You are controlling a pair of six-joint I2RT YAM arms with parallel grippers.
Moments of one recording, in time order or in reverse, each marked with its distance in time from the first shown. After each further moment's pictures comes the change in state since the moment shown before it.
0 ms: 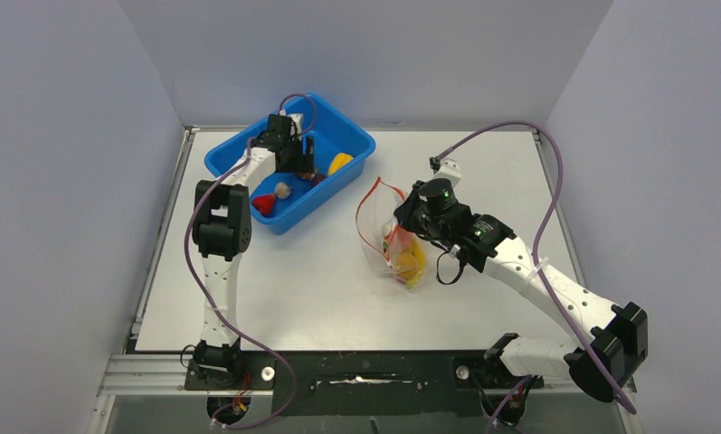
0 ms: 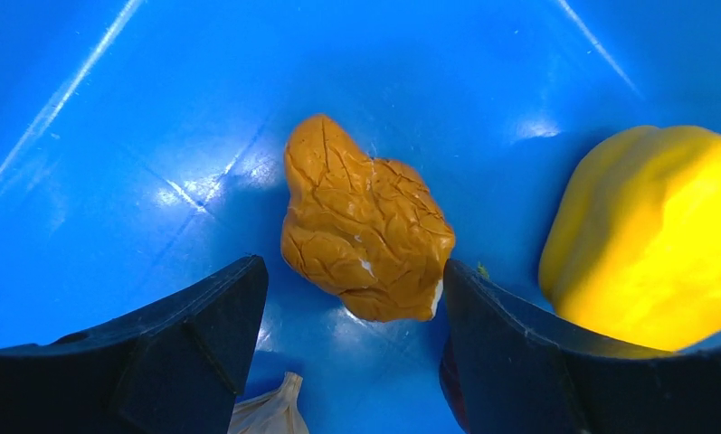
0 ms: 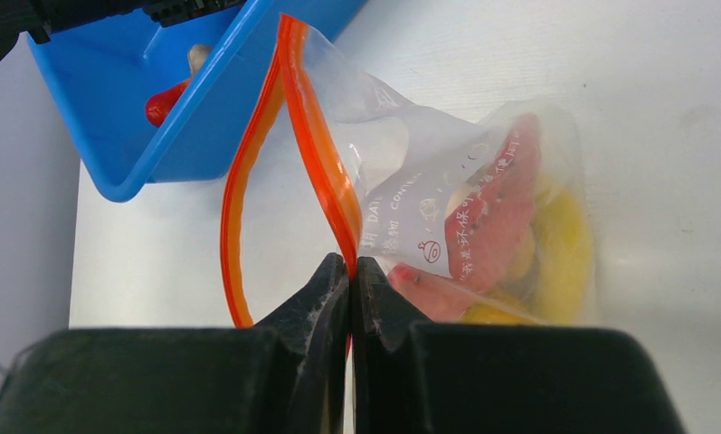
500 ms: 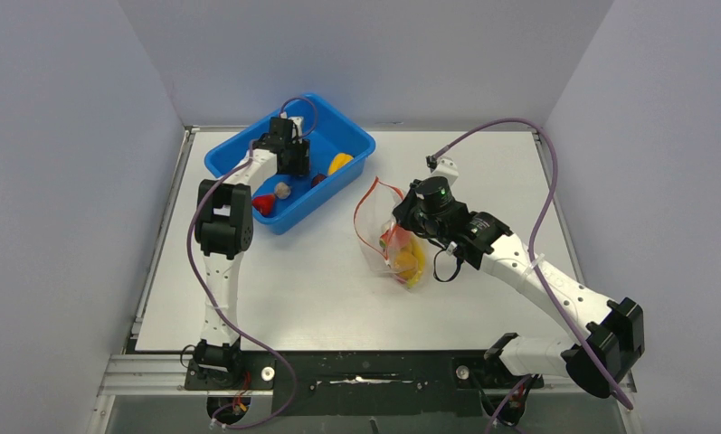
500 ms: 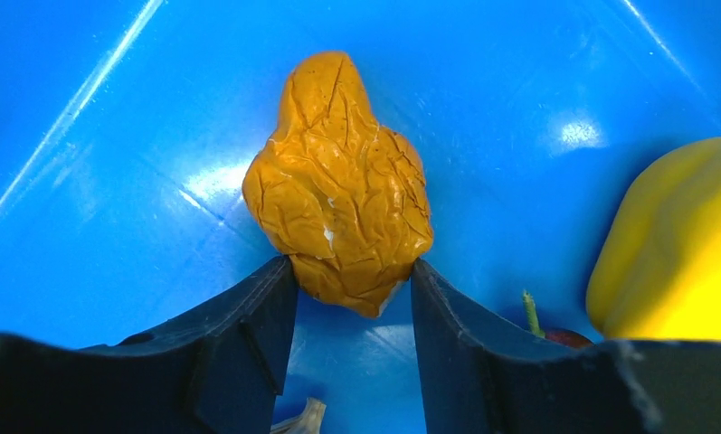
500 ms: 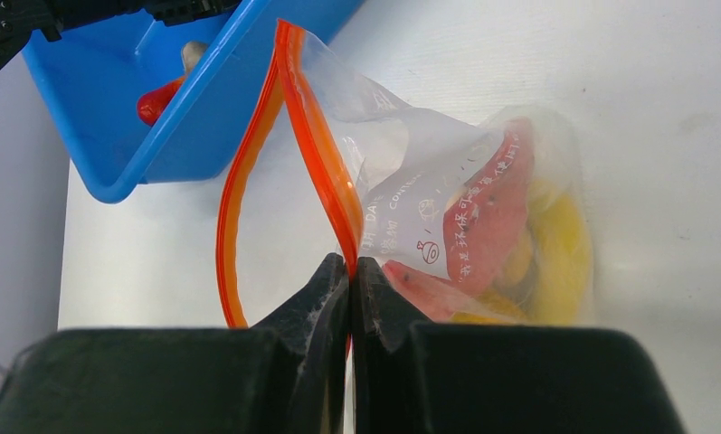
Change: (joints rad) left arm 0.000 0.043 0.009 0.011 -0.043 0.029; right arm 0.000 0.035 0.016 0.000 0.000 -0.015
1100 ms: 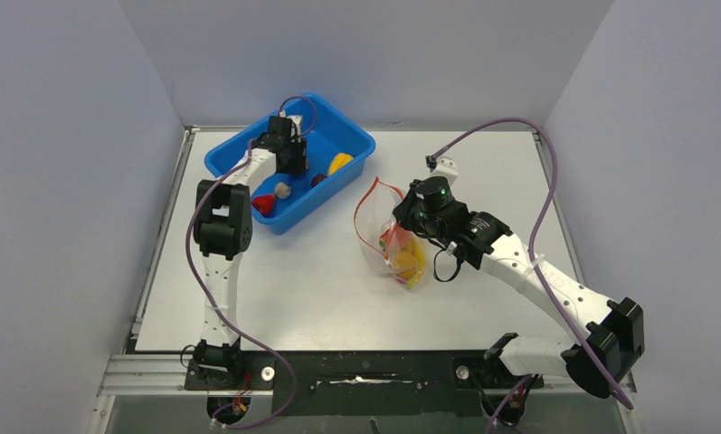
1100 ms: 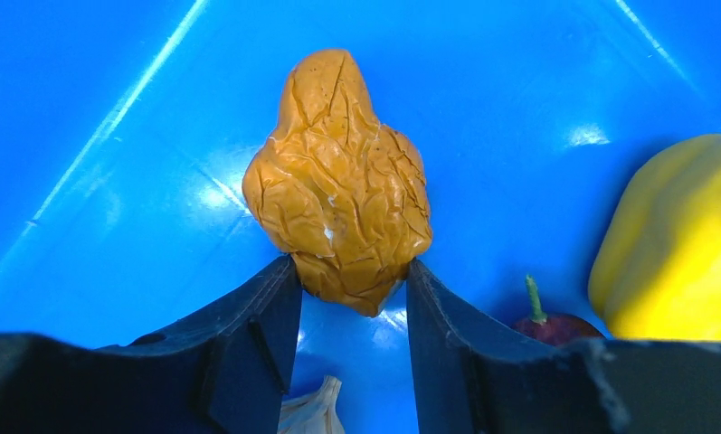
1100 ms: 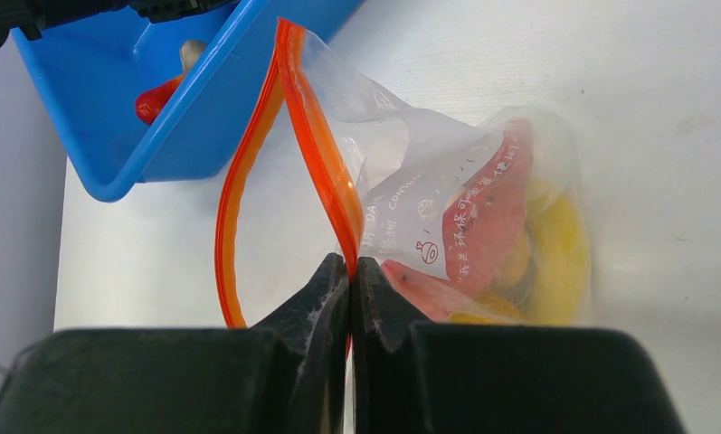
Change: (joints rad) left arm 0.002 -0.020 -0.009 0.002 -0.029 0.021; right arm 0.000 0.000 0.000 0.000 0.000 -0.010
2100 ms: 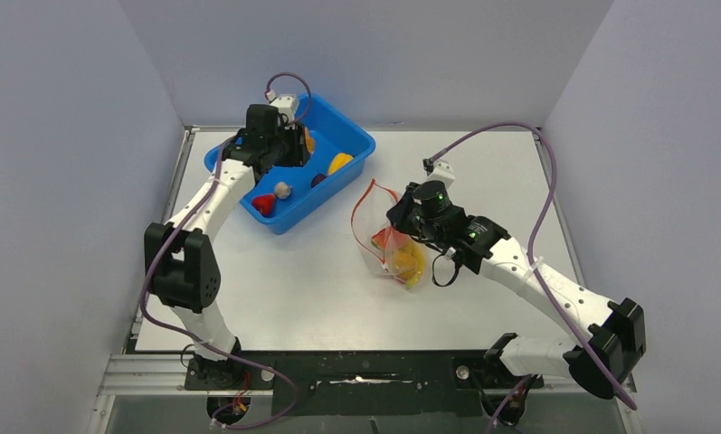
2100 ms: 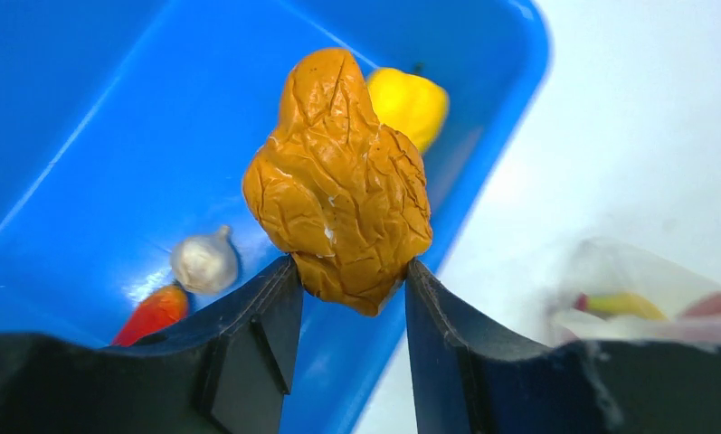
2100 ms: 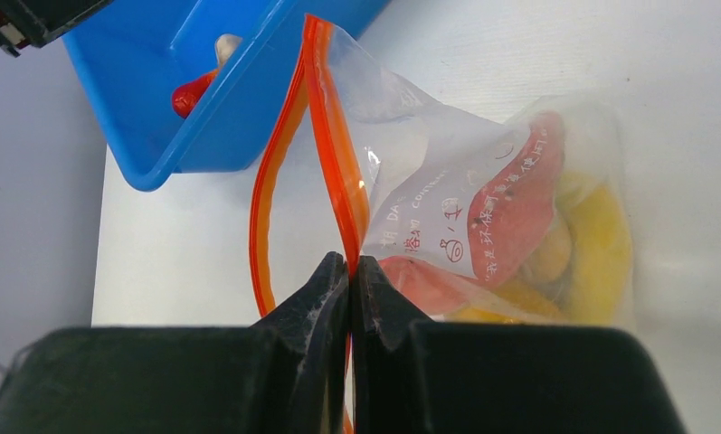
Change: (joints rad) left arm -0.071 -0.581 -0.357 0.018 0.110 -0.055; right arm 0.033 -0.013 -0.021 0.037 -0.005 0.050
